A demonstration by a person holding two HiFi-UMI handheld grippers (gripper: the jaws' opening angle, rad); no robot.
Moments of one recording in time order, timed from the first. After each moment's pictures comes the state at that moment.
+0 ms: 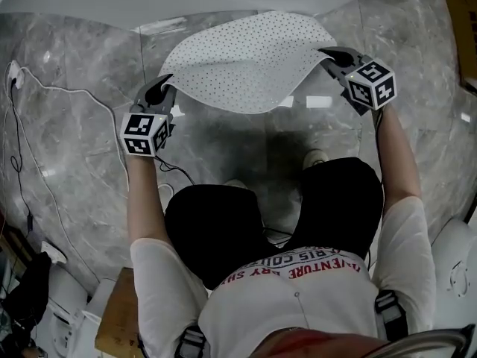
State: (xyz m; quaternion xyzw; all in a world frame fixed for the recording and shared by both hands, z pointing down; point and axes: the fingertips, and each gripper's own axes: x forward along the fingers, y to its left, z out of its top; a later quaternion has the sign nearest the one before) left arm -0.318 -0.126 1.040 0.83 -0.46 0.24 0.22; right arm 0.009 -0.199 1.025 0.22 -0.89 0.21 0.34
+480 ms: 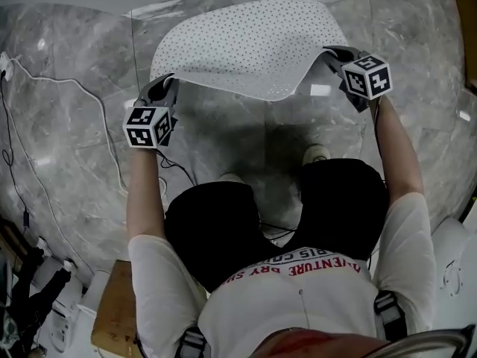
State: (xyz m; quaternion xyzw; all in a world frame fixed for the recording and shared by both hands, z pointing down) left arm -0.321 -0.095 1.120 0.79 -0.47 0.24 0.30; right arm 0.034 -0.193 1.110 0.25 -0.84 0.26 0.41
